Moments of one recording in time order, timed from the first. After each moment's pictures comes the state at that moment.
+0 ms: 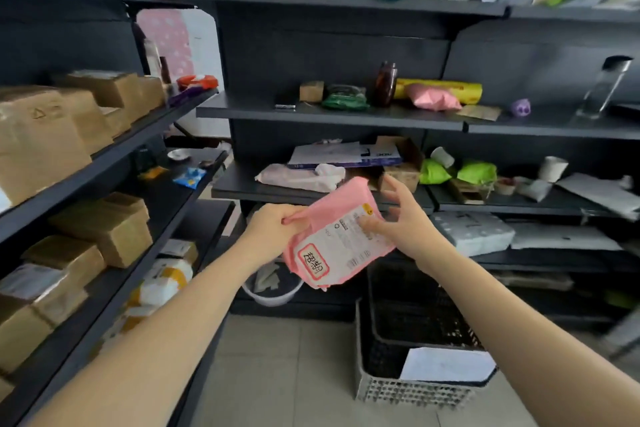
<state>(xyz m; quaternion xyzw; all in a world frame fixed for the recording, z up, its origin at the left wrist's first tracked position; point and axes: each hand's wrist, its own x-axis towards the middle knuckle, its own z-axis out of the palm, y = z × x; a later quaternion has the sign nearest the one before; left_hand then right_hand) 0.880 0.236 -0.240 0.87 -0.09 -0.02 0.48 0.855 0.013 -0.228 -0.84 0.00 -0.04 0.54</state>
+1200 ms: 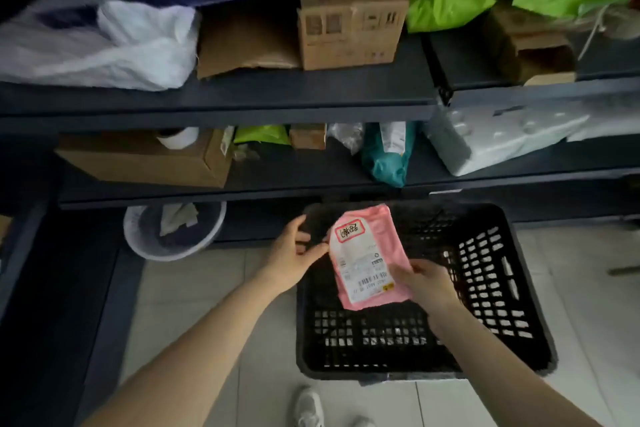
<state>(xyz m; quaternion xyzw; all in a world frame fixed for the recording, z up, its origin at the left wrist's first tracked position) 1.207 -0.082 -0.645 0.85 0.05 -0.28 0.45 1.130 -0.293 -0.666 -0.72 0.40 0.17 0.53</state>
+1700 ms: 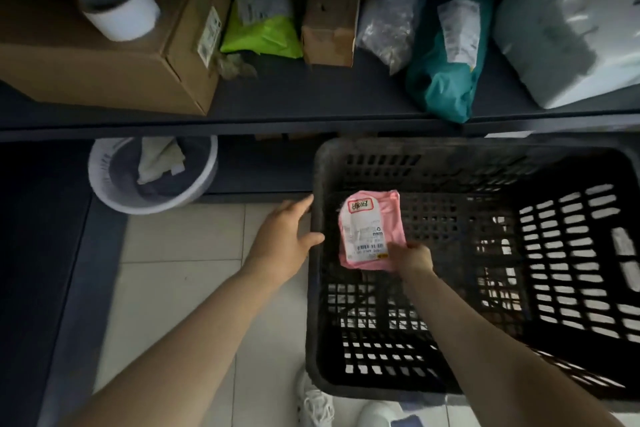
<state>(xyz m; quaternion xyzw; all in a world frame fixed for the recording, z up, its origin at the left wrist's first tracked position) 1.208 -0.045 -0.800 0.91 -0.02 -0.24 0.33 1.169 -0.247 -0.910 -0.67 0.53 0.21 0.48</state>
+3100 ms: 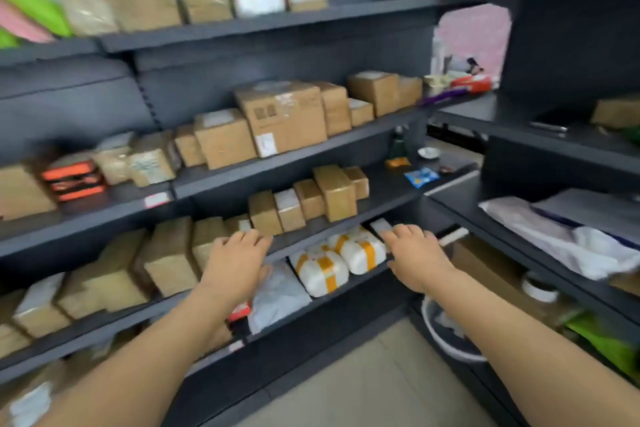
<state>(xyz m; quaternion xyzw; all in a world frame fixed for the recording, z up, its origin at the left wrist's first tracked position) 0.771 0.260 -0.260 0.91 0.37 0.04 -0.18 1.021 0.117 -0.289 -0.83 -0.56 -0.04 0.01</state>
